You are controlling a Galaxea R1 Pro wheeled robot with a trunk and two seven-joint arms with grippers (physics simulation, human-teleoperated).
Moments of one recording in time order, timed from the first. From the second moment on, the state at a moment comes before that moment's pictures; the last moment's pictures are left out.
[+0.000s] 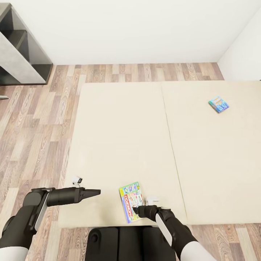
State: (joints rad) left arm -0.47 0.18 0.17 -1.26 -0.01 0.94 -1.57; right arm -0.54 0.12 0.22 -0.66 -0.23 0.40 0.13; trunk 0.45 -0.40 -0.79
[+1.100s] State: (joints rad) left arm -0.47 0.18 0.17 -1.26 -0.01 0.94 -1.57; right arm -0.54 0.12 0.22 -0.66 -0.23 0.40 0.13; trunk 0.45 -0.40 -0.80
